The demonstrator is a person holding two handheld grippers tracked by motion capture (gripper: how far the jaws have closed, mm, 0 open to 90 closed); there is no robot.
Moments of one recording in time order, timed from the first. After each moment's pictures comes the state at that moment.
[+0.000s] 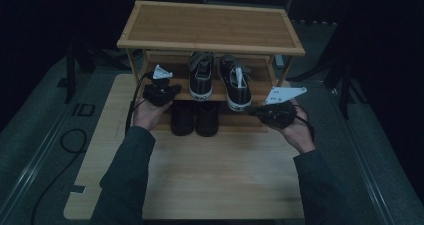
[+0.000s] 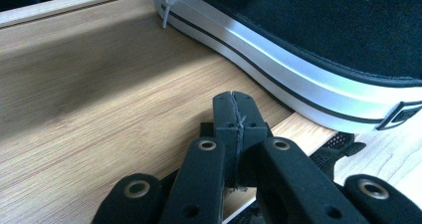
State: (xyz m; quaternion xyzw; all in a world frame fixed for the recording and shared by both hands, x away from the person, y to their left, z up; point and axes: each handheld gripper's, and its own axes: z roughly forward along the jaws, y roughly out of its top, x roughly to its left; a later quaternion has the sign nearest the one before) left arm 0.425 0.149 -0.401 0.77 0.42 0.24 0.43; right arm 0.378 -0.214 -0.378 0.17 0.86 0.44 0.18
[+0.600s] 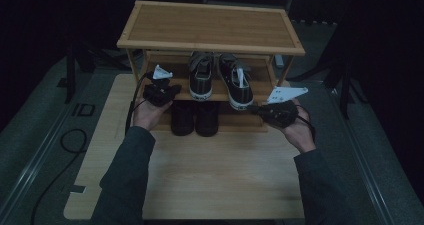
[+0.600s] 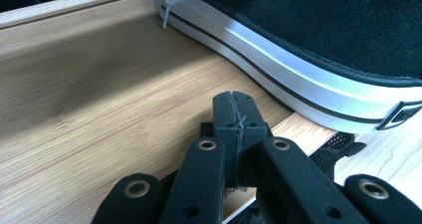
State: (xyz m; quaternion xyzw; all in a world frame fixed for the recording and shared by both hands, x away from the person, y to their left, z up) left arm 0.425 0.149 -0.401 0.77 0.41 0.24 0.43; right arm 0.383 -0.222 -0.383 0.19 0.86 0.44 0.19
